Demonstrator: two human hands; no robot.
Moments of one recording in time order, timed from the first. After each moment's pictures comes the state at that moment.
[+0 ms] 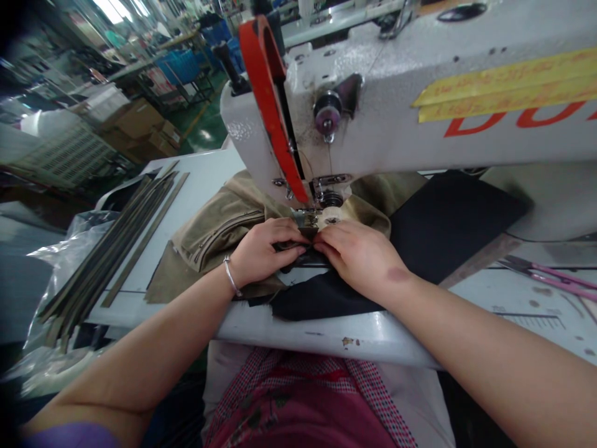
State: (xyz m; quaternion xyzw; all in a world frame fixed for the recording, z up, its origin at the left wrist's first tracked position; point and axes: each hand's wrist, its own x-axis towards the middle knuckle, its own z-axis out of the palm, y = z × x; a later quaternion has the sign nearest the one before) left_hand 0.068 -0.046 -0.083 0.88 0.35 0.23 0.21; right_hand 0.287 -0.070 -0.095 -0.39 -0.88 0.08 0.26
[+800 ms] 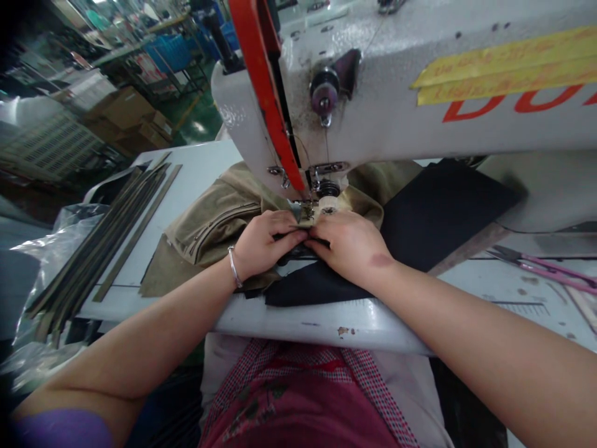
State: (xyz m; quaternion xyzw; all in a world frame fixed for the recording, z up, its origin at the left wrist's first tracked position) left_hand 0.075 -0.047 -0.084 0.88 0.35 0.24 0.20; right_hand 0.280 -0.063 -0.101 -0.40 -0.88 0.04 0.25
